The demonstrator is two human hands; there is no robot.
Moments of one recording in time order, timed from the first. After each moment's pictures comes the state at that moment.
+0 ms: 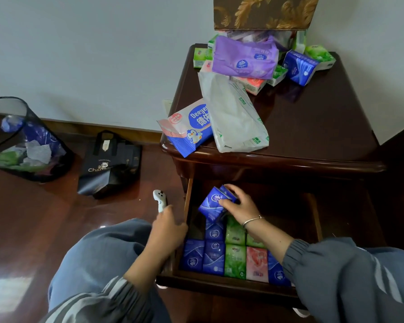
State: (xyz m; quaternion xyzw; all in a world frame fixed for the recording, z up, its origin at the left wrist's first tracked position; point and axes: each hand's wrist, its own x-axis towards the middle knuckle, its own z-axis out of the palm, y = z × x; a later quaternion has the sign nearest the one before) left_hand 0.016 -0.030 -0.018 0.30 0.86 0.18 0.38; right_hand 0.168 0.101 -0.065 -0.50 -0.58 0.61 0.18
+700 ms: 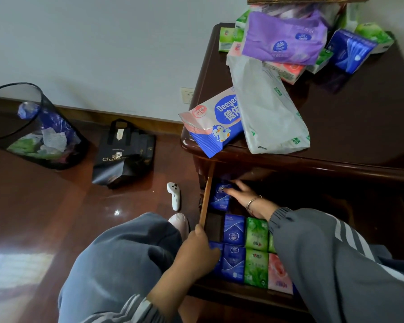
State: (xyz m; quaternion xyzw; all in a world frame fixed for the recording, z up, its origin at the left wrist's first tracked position) left_hand 0.035 -0.039 -0.037 0.34 0.80 0.08 0.48; right_hand 0.111 0.145 -0.127 -0.51 -0.58 0.63 0.04
